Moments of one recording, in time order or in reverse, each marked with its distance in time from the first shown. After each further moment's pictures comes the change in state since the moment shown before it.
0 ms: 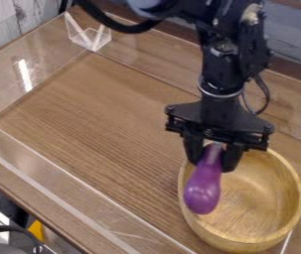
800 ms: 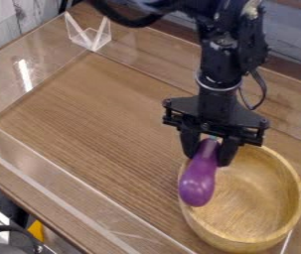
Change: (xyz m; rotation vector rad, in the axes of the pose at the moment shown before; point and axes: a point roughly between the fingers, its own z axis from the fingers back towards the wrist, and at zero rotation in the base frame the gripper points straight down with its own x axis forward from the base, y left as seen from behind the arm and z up) arm 0.011 0.009 -0.001 0.017 -0.010 -0.006
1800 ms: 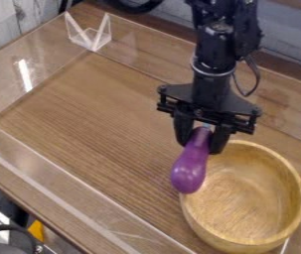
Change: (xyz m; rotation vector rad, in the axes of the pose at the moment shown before) arm 0.013 0.016 0.006 0.026 0.013 0.009
